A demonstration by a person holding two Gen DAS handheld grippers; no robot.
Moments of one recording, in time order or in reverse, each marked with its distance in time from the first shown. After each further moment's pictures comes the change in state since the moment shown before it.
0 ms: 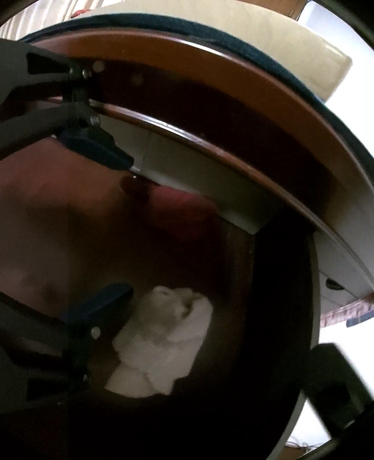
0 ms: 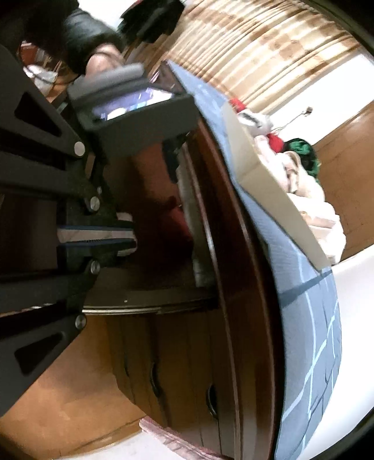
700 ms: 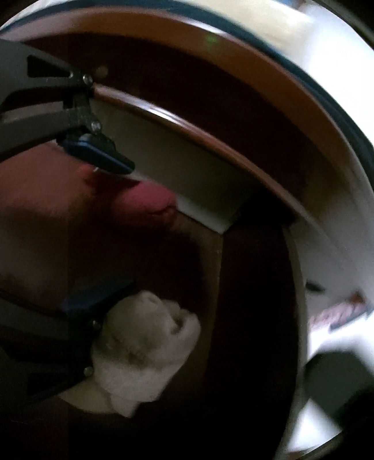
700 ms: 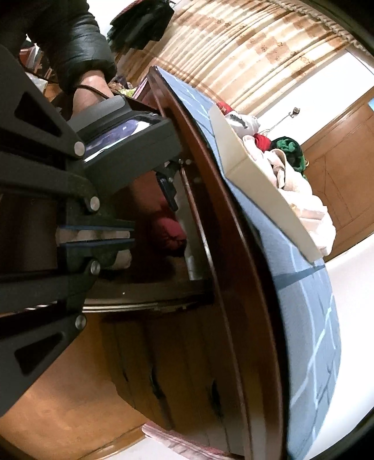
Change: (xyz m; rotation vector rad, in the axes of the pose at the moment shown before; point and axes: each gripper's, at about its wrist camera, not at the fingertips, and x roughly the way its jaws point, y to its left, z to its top) left arm 0.011 -0.024 0.015 -0.083 -0.135 0.042; right arm -0.009 -0.015 -0.003 0.036 -0.037 0.026
